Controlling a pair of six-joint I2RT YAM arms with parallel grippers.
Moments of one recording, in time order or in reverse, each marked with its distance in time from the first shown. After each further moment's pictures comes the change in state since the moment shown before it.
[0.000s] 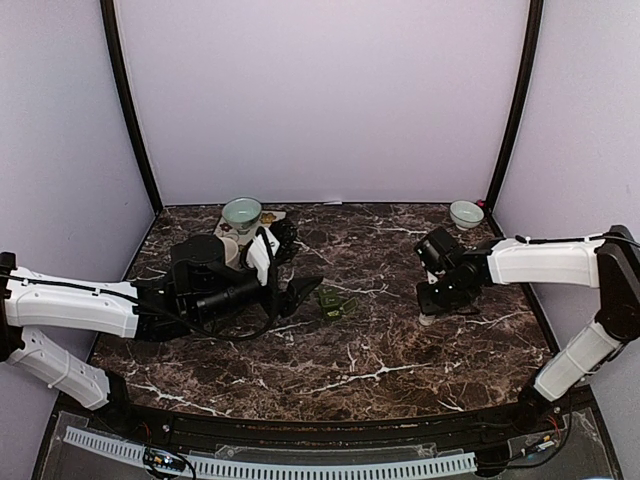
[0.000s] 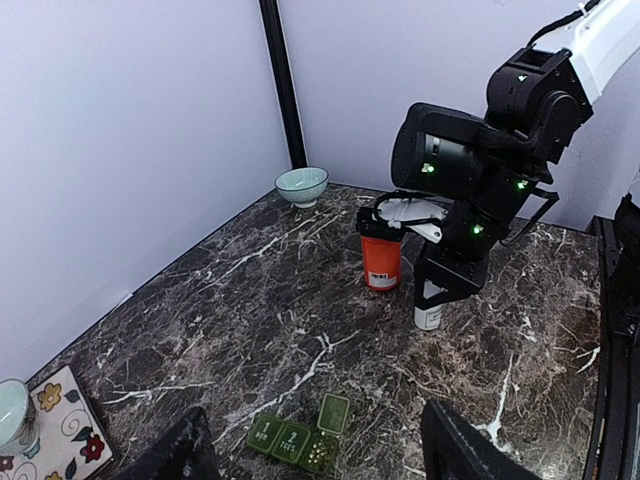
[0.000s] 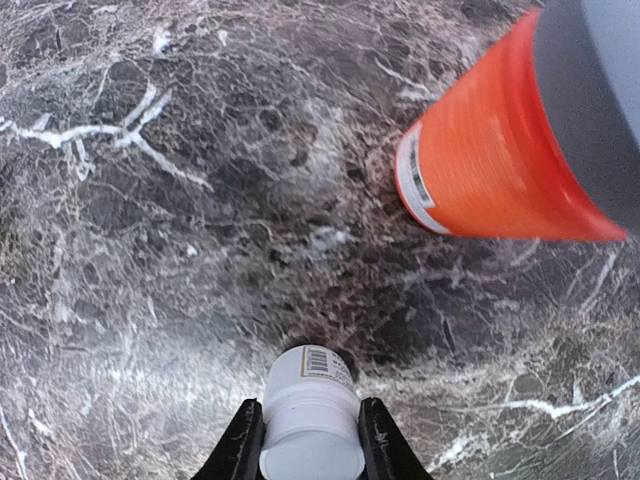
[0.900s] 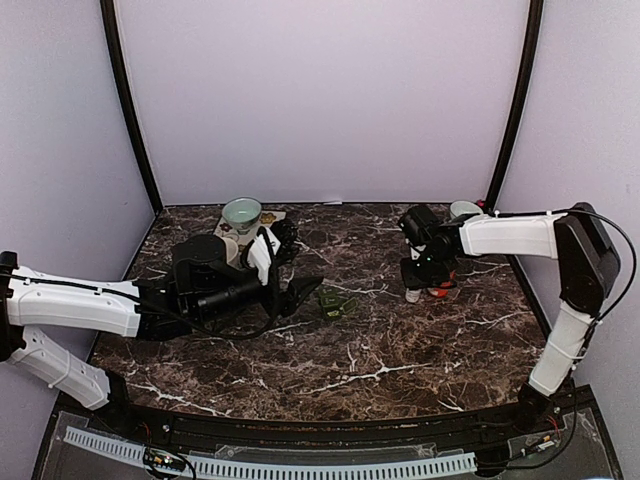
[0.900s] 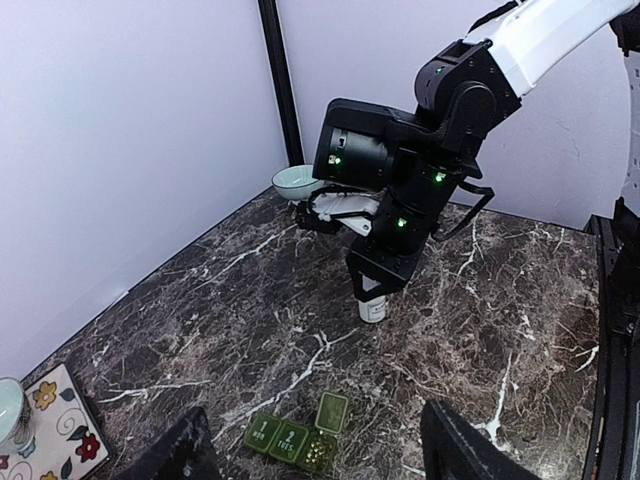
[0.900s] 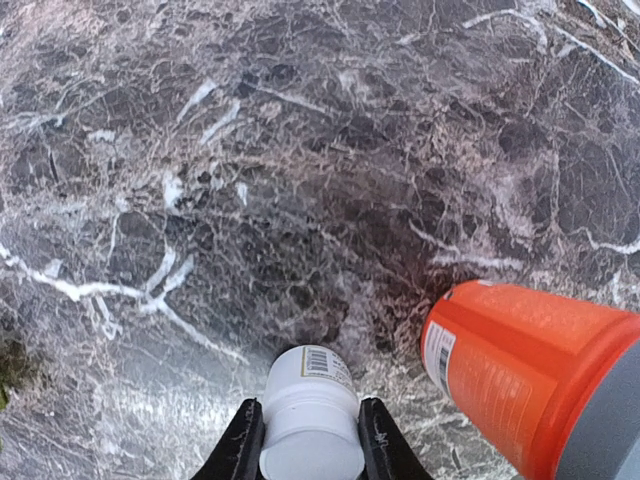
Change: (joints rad) left arm 0.011 0.009 0.000 0.003 0.019 -0.007; right arm -0.063 0.249 0.277 -0.013 -0.014 -0.047
